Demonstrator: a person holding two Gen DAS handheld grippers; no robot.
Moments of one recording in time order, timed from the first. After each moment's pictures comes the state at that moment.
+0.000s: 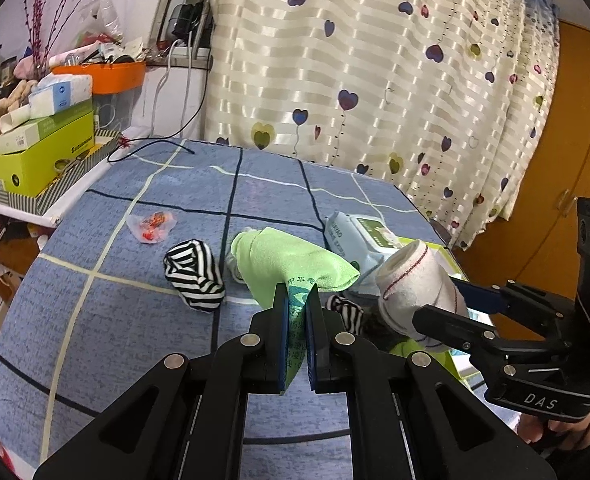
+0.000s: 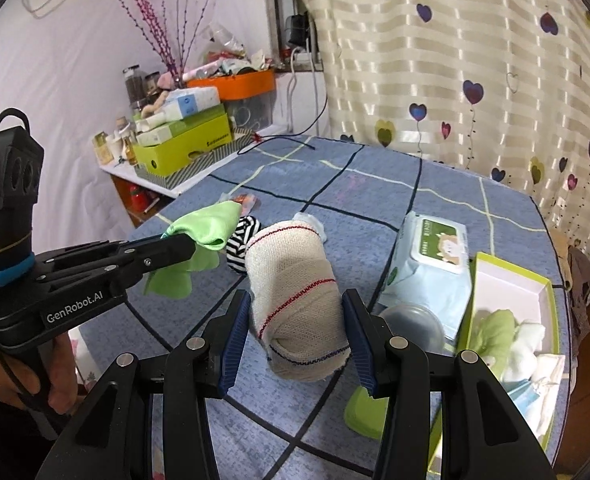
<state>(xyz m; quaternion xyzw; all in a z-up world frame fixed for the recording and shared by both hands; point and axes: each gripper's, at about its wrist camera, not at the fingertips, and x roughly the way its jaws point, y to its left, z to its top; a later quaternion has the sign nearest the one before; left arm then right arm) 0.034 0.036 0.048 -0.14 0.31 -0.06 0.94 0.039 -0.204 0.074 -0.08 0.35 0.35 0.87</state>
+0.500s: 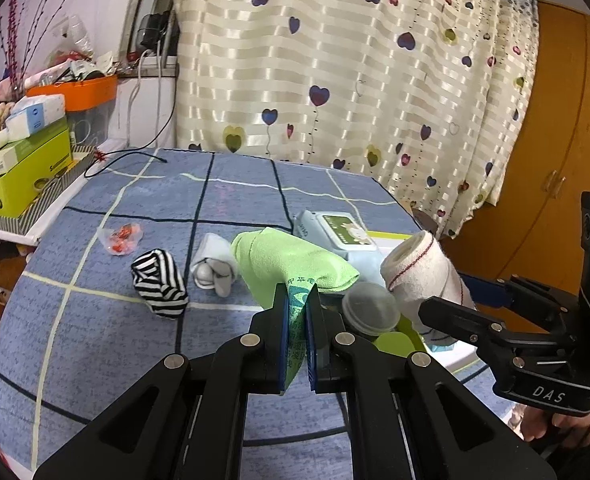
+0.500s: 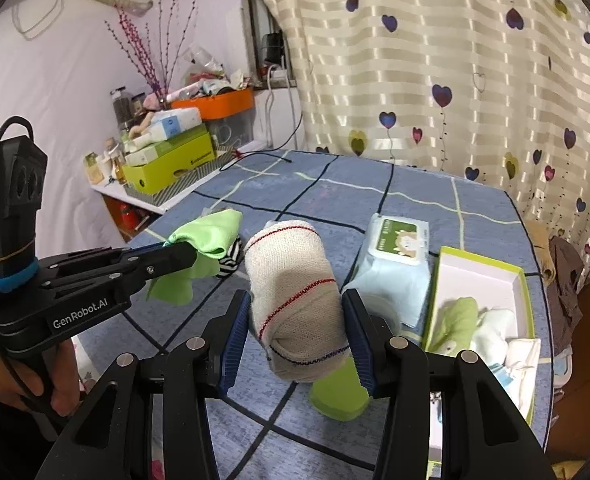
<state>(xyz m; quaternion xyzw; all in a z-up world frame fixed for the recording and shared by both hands) 0.039 -0.002 0.062 -0.11 0.31 -0.08 0.94 0.033 -0.250 0.084 -0.06 0.33 0.33 0.88</state>
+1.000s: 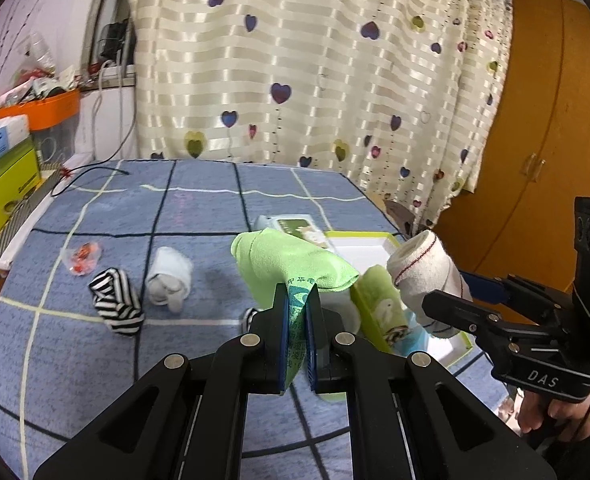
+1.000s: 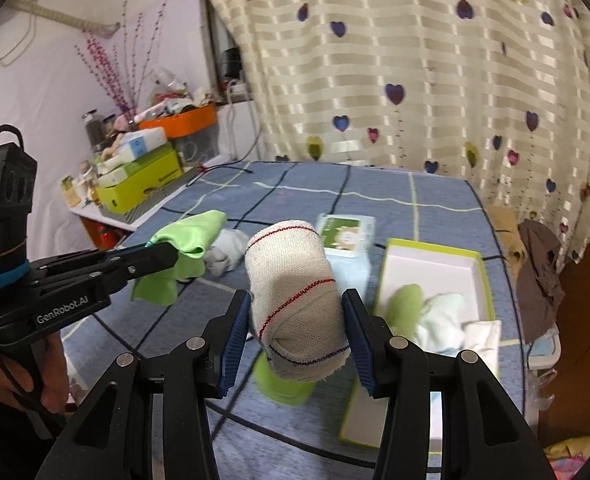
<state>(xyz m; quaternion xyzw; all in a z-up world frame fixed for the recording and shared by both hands) 0.055 -0.044 0.074 -0.09 0.31 -0.13 0.94 0.040 -0.311 0.086 -0.03 0.32 0.28 0.90</state>
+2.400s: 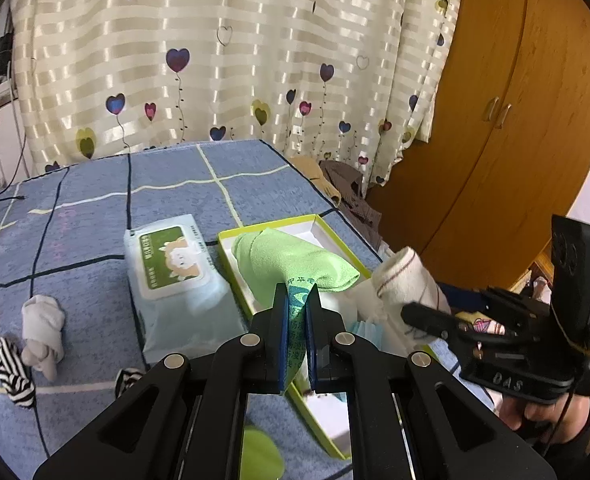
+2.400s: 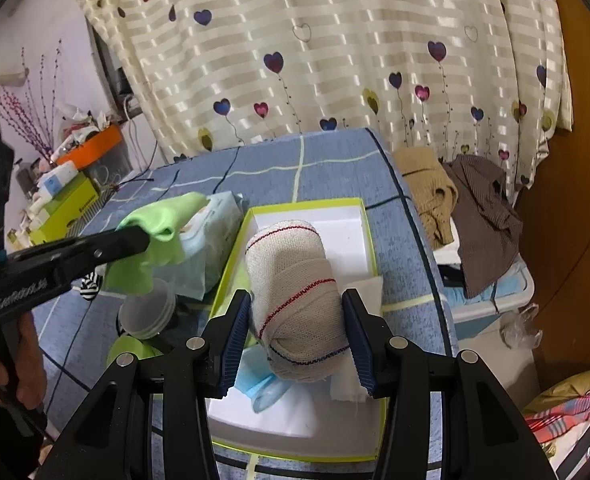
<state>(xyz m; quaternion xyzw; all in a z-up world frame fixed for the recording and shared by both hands) 0.147 -0.168 0.055 -0.03 0.36 -0.23 0.90 0.101 -0.433 0.031 0.05 0.37 0.17 0.91</state>
